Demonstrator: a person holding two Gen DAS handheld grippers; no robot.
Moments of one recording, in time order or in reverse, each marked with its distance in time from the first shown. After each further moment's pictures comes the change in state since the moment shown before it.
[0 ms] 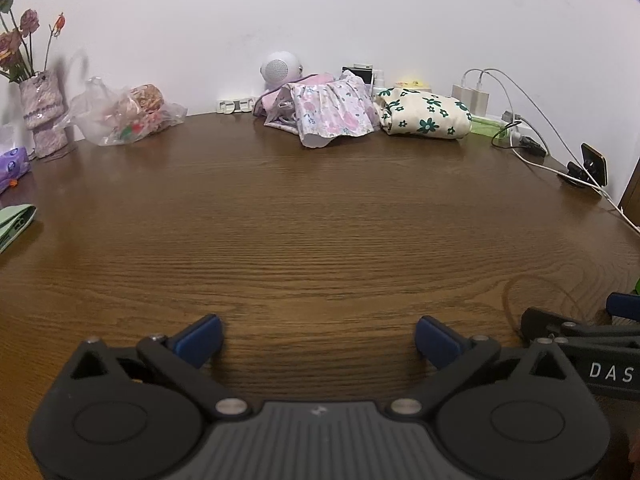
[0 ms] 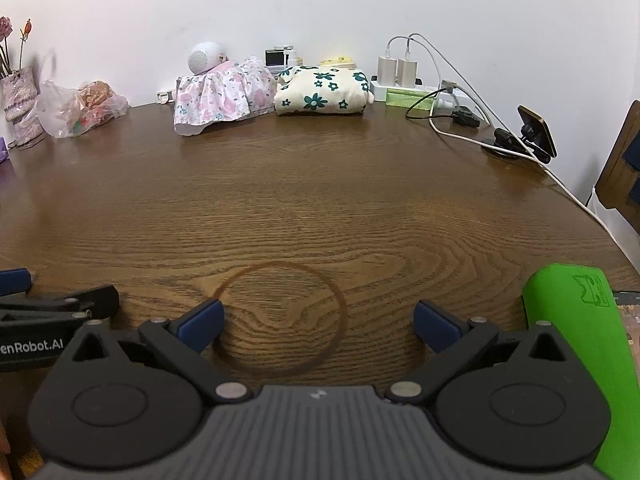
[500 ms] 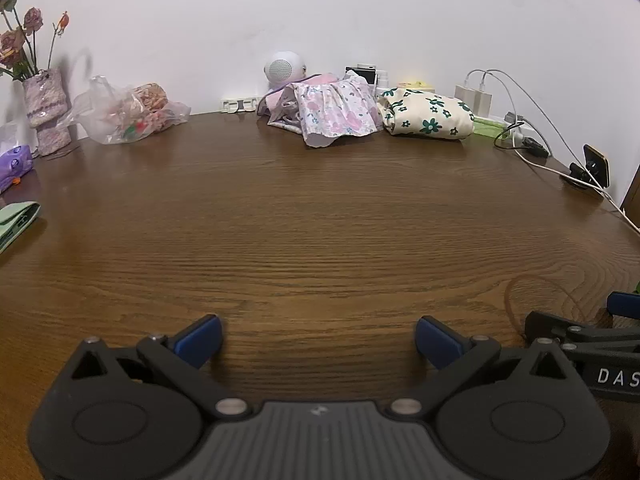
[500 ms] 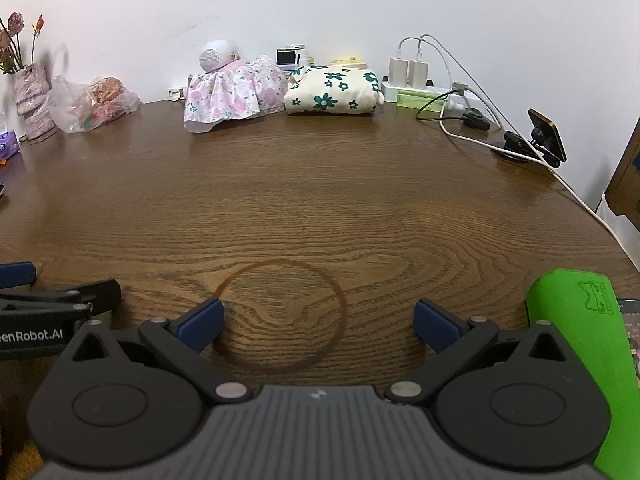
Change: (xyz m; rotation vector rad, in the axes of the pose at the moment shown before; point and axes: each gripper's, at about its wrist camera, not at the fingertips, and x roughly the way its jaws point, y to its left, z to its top) left arm -0.002 0.002 -0.002 -0.007 0.001 0.006; right arm 0.000 -0.003 -0.001 -0.024 0.001 0.030
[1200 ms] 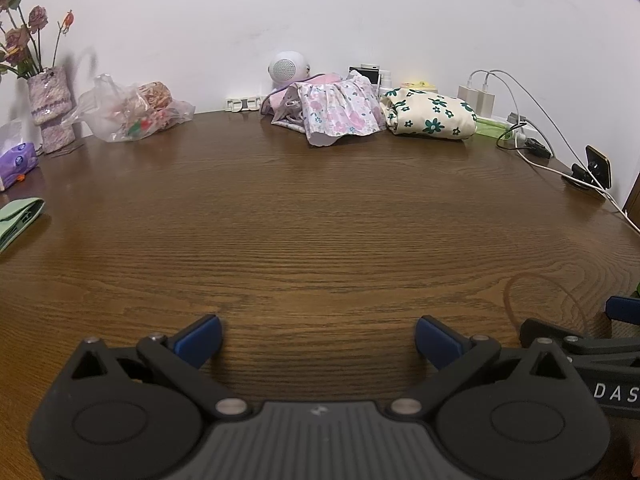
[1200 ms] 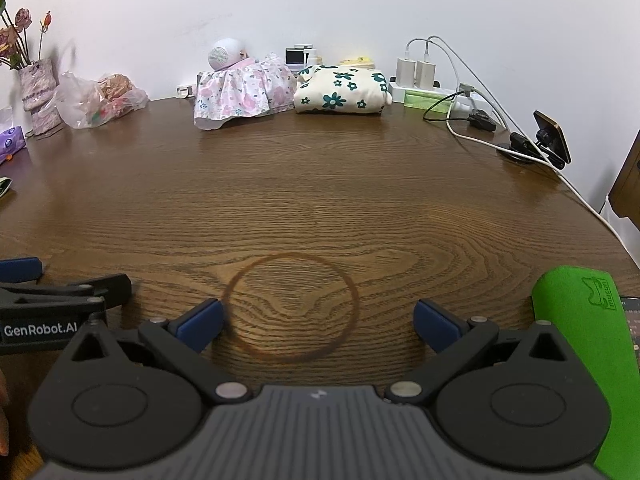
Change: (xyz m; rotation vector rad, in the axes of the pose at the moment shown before) left arm -0.002 0.000 -0.001 -0.001 0.001 0.001; right arm -0.005 0.005 -0.003 -0.013 -0.002 0.015
